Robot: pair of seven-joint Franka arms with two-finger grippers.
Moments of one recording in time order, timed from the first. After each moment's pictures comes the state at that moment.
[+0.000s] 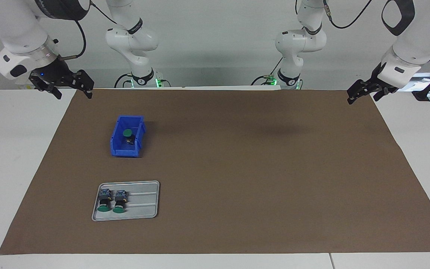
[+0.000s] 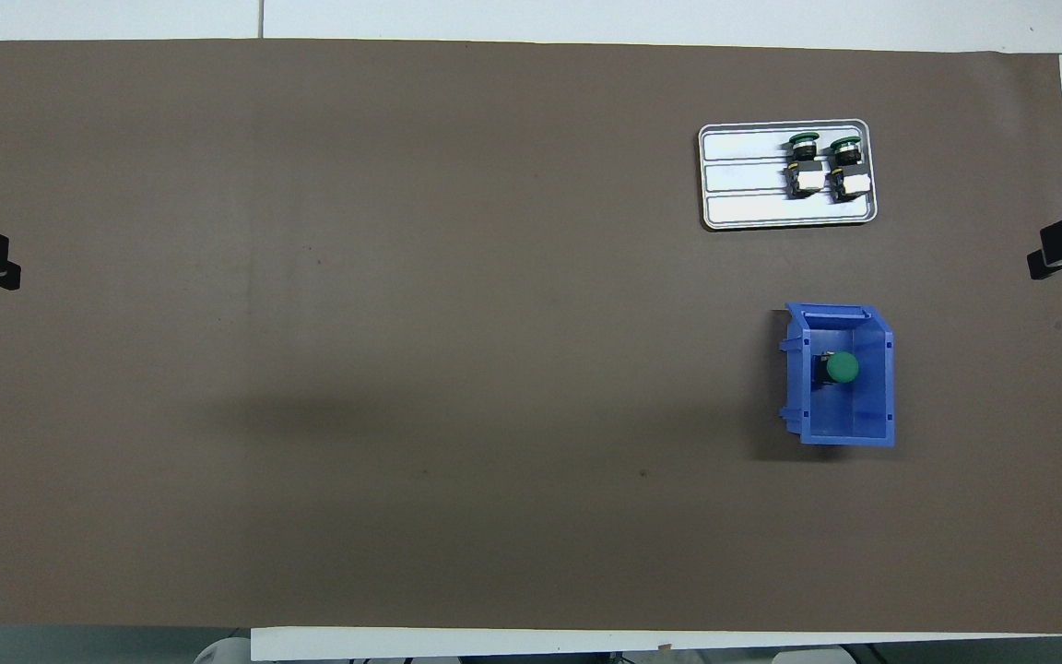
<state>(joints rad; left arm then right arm) -0.04 0.00 0.00 -1.57 0.03 1.43 -0.05 -0.06 0.05 -0.03 -1.44 -0.01 1.36 -0.09</state>
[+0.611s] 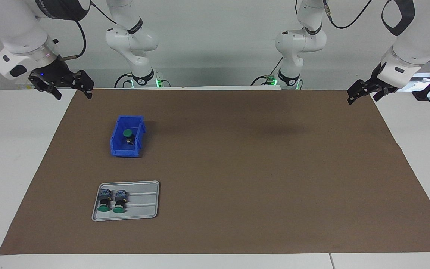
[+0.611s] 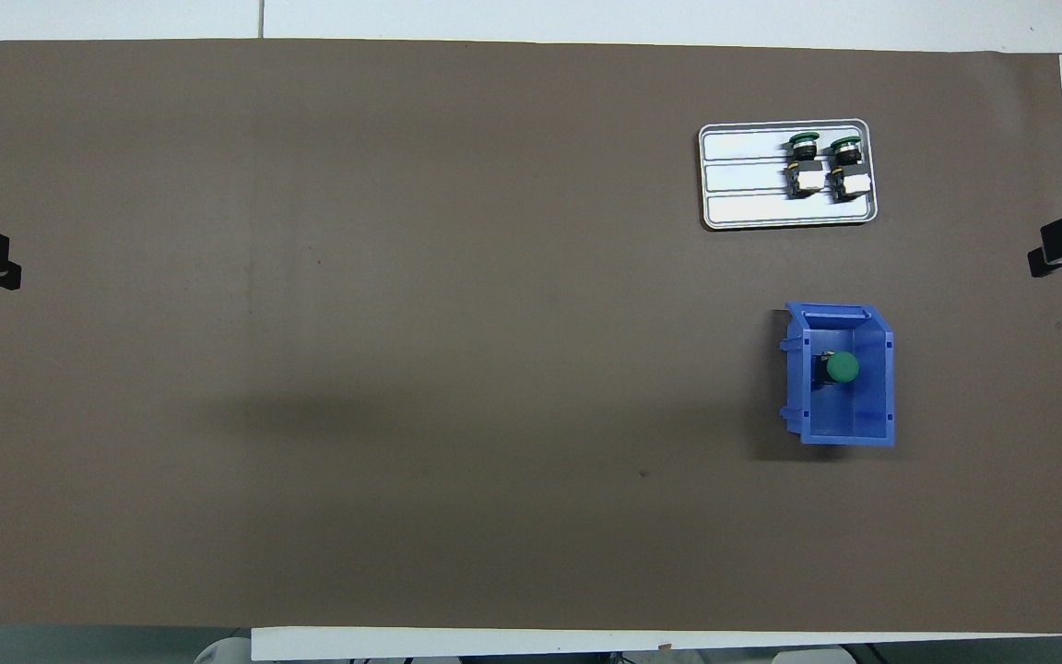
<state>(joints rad) -0.04 0.00 0.00 -1.57 0.03 1.43 -0.05 -0.06 0.05 -0.03 -1.44 -0.01 1.37 -0.09</state>
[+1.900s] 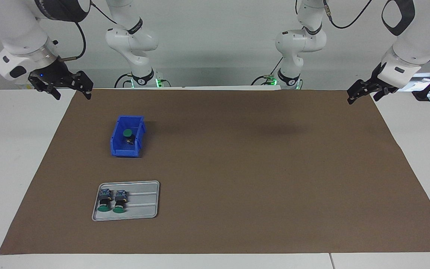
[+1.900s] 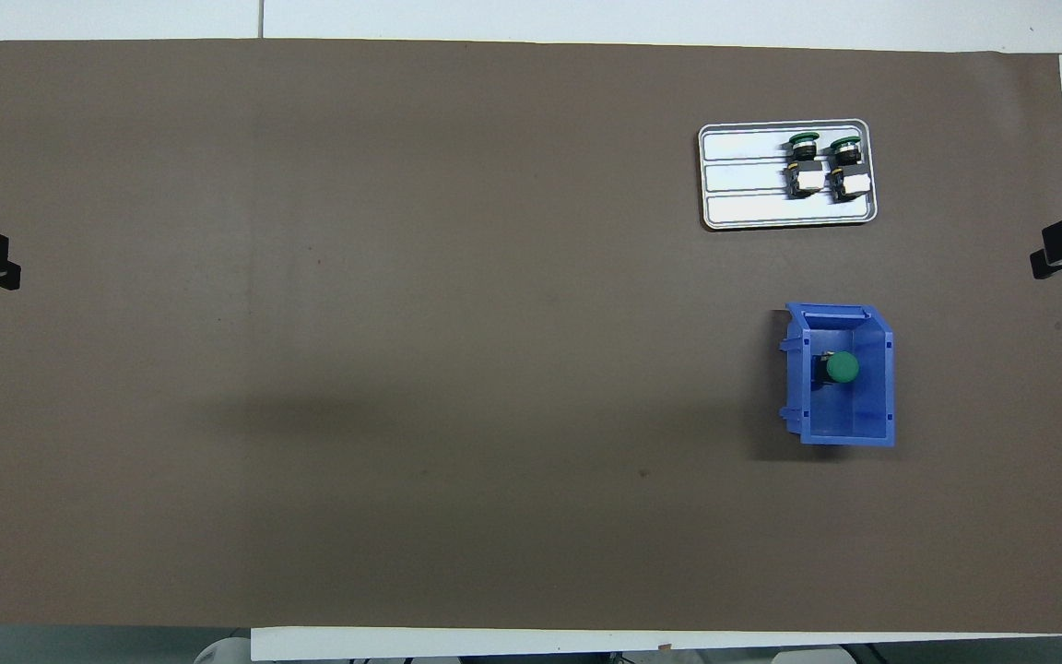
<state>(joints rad) -0.04 0.00 0.00 -1.57 0.03 1.43 -0.05 -0.06 0.06 -0.03 -1.44 -0.03 1.37 -0.09</state>
